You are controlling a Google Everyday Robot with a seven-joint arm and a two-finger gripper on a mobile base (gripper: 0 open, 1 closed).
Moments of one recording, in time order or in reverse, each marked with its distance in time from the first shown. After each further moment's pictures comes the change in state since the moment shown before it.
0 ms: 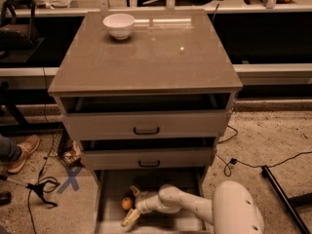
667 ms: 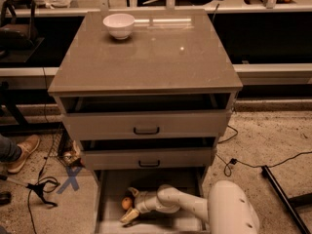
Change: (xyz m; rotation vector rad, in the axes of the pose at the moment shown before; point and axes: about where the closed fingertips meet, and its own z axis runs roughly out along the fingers) arm 0.012 -0.010 0.013 0.023 0.025 -0.002
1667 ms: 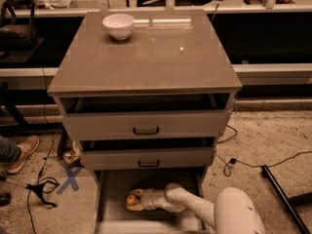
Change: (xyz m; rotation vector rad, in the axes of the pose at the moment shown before) arm 0.004 -0.014 -0.016 0.026 -0.057 0.007
